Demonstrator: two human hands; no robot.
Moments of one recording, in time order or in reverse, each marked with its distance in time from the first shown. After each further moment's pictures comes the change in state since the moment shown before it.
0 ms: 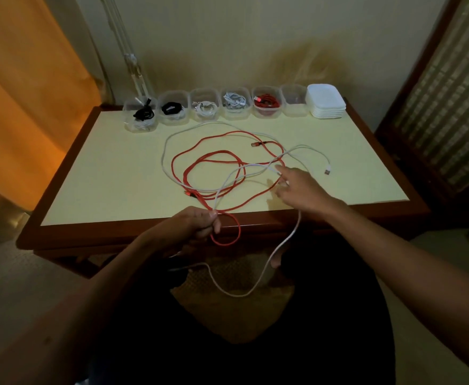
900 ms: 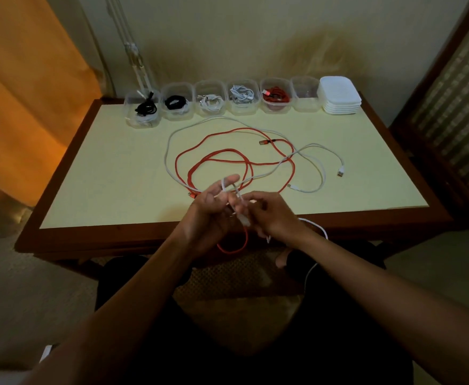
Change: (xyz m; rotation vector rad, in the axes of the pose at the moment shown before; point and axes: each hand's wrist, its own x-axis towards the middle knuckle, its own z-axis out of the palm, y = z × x) left_hand 0.038 0.021 0.024 -0.772 0.111 0.365; right_hand -0.007 -0.041 0.058 0.703 -0.055 -0.230
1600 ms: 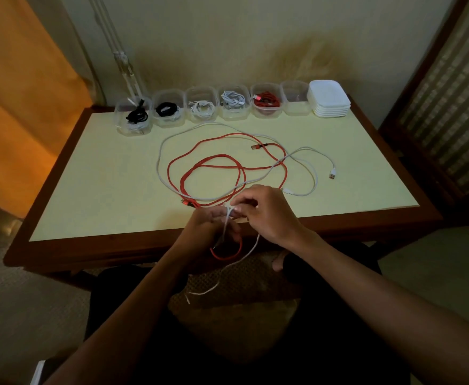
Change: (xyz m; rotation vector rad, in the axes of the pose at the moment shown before) left_hand -0.001 -0.013 -0.009 0.817 0.206 -0.049; right_hand -0.004 -0.032 -0.005 -0.327 0.156 -0.196
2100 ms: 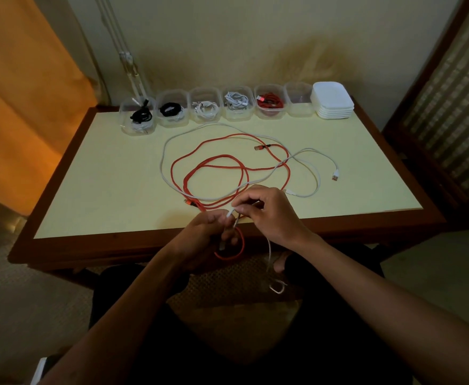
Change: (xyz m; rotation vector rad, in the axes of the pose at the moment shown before) left_hand -0.008 -0.002 -0.010 -0.235 -0.226 -0.061; right_hand -0.001 0.009 0.004 0.170 0.023 -0.047
